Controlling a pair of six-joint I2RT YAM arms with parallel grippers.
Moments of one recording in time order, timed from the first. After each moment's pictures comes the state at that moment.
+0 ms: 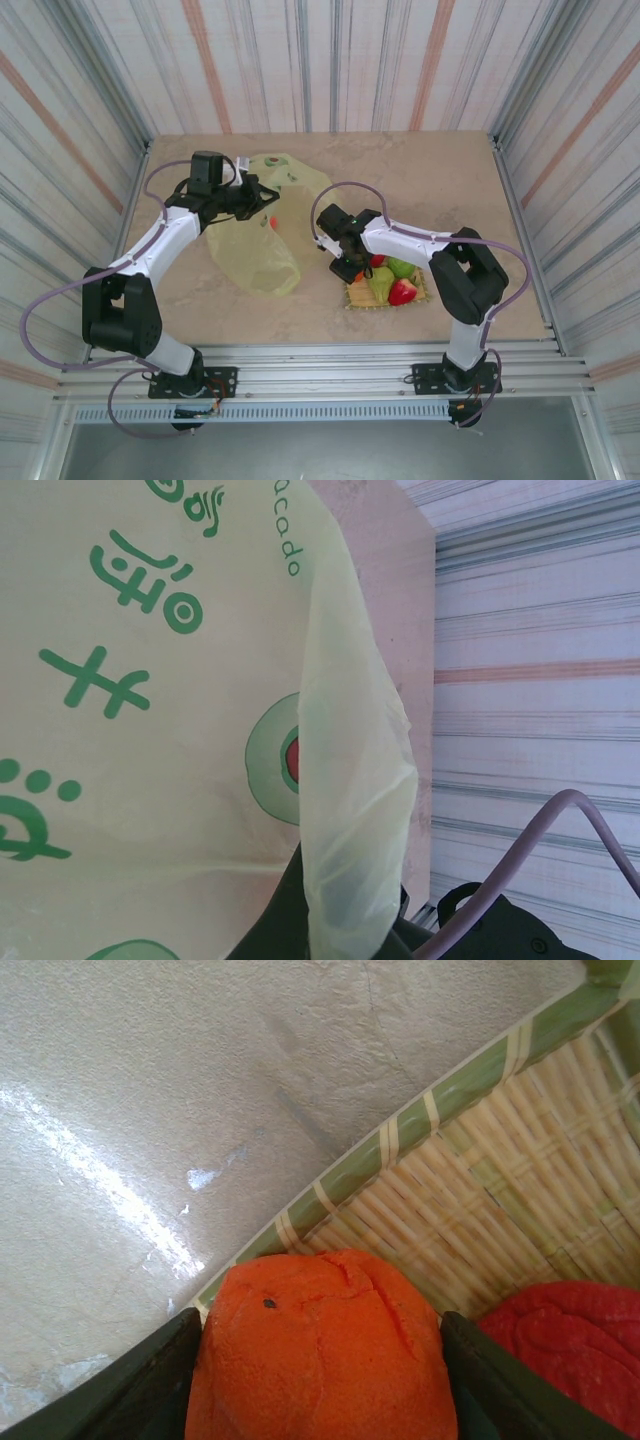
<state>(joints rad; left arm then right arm) -0.22 1.51 1.15 -0.30 0.67 -0.78 0.77 1.83 1.26 -0.84 0.12 -0.14</state>
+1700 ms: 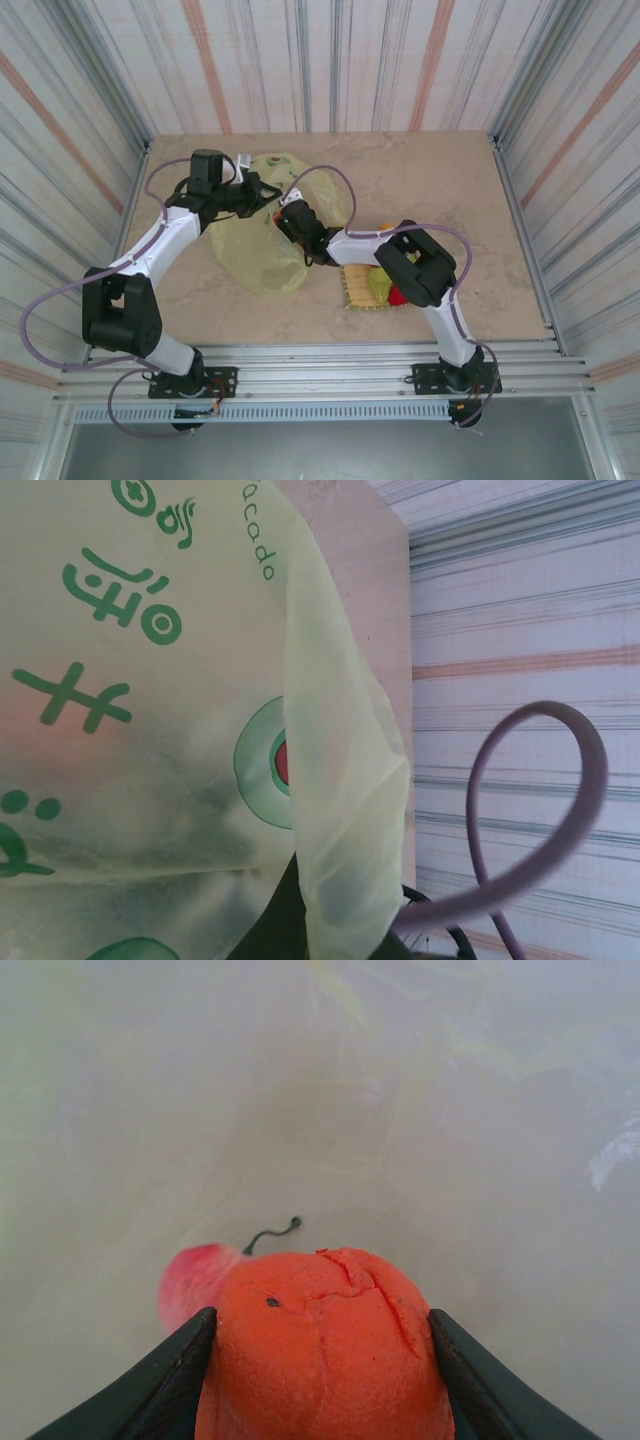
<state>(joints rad) -0.22 1.51 1.15 -0.26 0.70 -0.79 0.86 2.16 1.36 0.26 0.35 0.25</state>
